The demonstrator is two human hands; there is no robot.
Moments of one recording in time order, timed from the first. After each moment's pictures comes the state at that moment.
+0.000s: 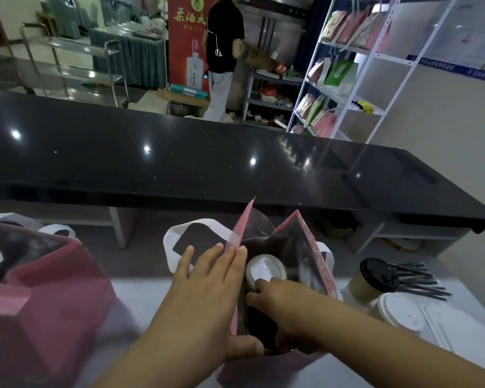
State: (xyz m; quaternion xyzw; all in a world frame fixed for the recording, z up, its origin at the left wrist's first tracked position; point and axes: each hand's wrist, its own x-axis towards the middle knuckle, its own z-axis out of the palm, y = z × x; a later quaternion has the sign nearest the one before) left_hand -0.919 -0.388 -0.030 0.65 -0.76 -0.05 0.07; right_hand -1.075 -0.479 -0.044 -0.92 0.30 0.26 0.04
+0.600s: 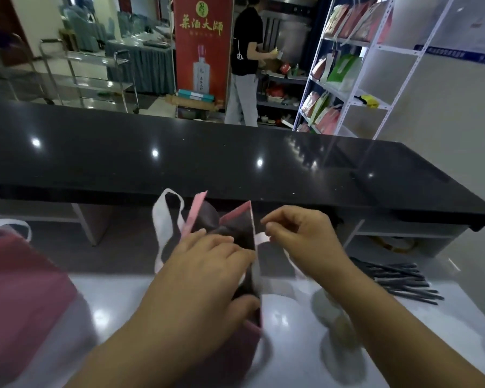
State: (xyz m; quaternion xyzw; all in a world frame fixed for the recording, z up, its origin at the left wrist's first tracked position) left_hand -1.022 -0.413 0.012 0.60 -0.77 0.03 0.21; right_hand -1.178 -0.541 -0.006 -0.80 0.40 -0.34 0.30
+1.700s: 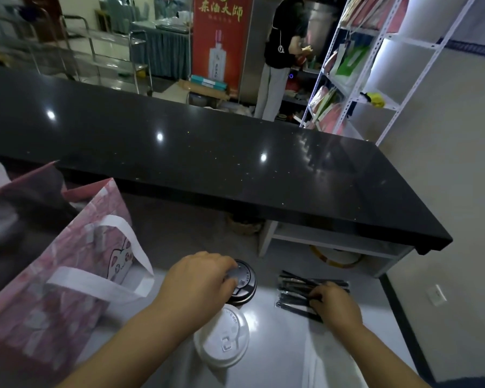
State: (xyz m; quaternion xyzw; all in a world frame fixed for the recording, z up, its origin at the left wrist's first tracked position) left_hand -1.272 -0.581 -0.087 0.73 -0.65 -0.06 0.19; right_hand -1.531 -0.730 -0.188 -0.79 0.60 0.02 0.12
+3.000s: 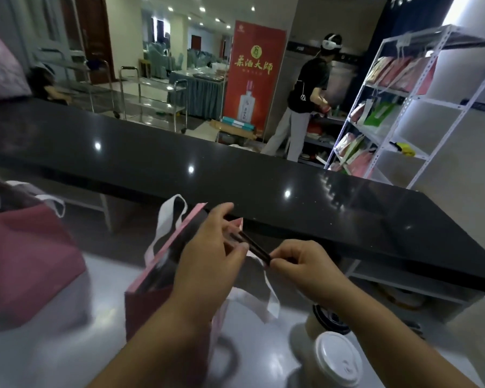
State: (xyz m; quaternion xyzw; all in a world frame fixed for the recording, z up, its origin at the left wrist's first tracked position) left_hand -1.099 -0.458 -0.002 0.68 -0.46 -0.09 0.56; right_hand -1.247 -0.558 0.020 -0.85 0.36 -0.16 0.35
